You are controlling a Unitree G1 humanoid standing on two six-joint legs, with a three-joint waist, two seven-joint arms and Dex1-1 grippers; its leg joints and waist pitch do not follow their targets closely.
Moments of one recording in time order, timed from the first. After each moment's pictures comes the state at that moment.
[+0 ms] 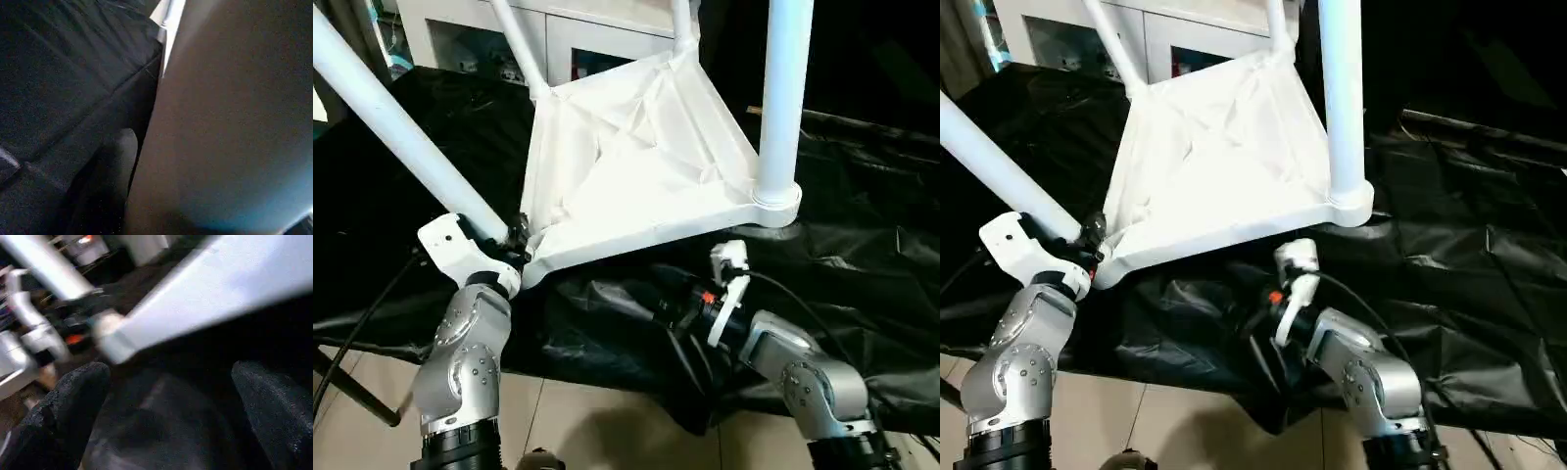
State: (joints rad) left arm -0.25 -0.09 0.34 -0.11 -0.40 0.46 0.04; right arm -0.20 -0.11 0.03 0.06 0.54 0.55 0.63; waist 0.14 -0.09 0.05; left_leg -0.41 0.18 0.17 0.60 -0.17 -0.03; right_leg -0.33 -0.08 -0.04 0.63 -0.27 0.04
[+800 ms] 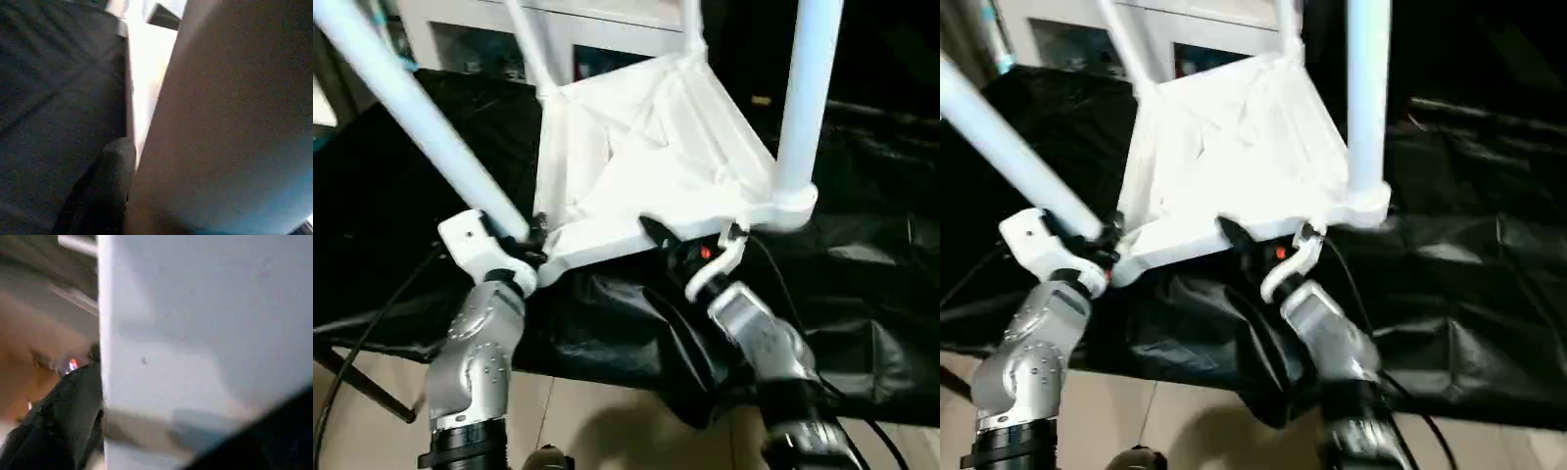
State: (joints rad) left arm -0.25 -0.08 0.21 -0.13 -0.39 0.51 0.01; right arm -0.52 0.11 -0.31 0.54 0.77 0.43 0.48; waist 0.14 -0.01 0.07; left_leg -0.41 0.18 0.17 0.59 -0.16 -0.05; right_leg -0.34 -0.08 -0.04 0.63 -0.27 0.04
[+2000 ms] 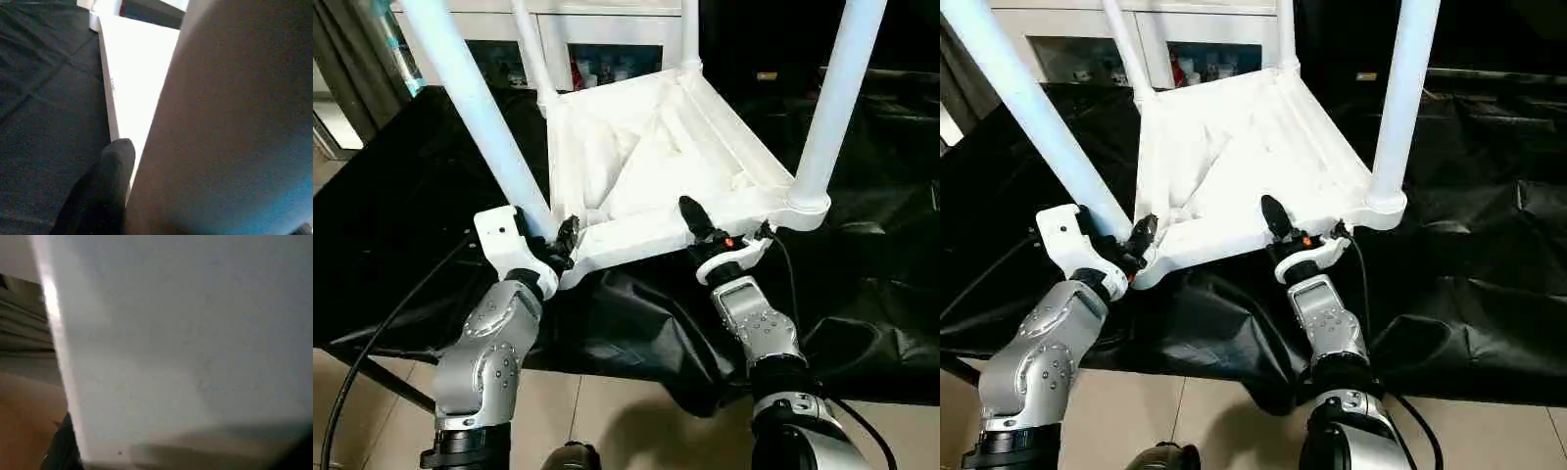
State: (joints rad) left arm -0.23 -0.05 0.14 -0.17 -0.35 0.56 -0.02; right arm -0.59 0.14 -0.46 0.73 0.87 0.32 0.47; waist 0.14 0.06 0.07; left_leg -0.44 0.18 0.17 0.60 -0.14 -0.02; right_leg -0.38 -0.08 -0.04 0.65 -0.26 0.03
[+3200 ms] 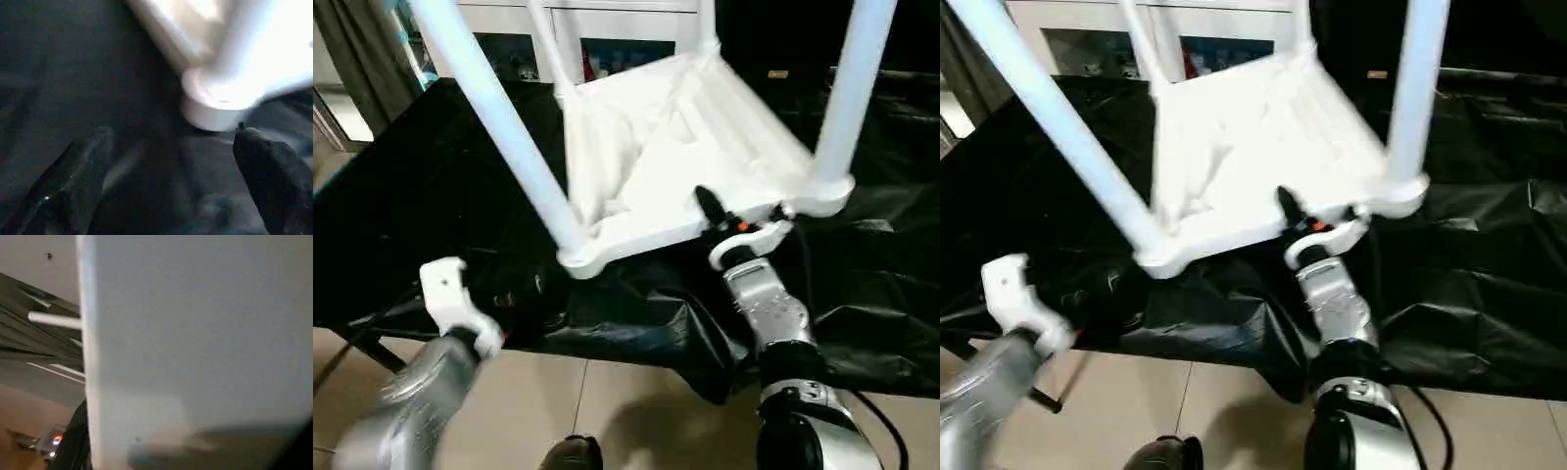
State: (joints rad) left arm 0.07 0.26 0.12 -0.41 -0.49 0.70 -0.29; right arm -0.64 0.08 -0.47 0.63 0.79 0.25 0.32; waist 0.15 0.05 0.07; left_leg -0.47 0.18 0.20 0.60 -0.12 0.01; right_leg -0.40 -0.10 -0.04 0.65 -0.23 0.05
